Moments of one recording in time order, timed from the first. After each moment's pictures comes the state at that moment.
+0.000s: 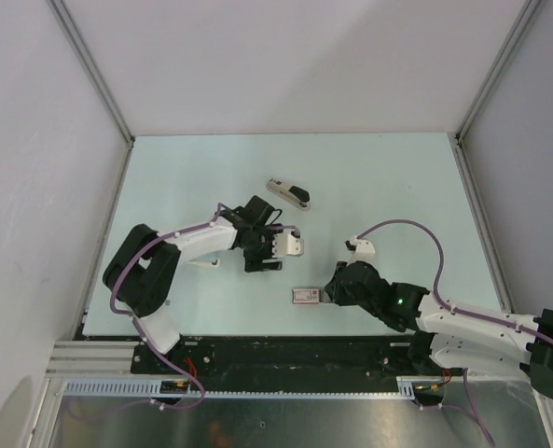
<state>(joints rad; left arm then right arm) -0.64 1.72 1.02 -0.49 0.25 0.94 1.05 0.95 0.47 -0.25 0.36 0.87</state>
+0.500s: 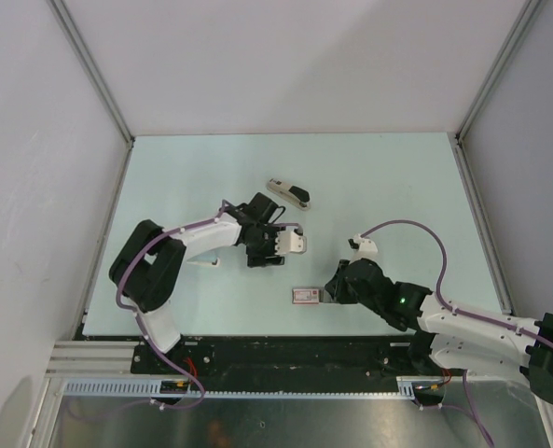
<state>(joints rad) -0.64 1.77 1.08 -0.52 0.24 0.95 1.00 0.93 0.44 -0.20 0.30 0.87</state>
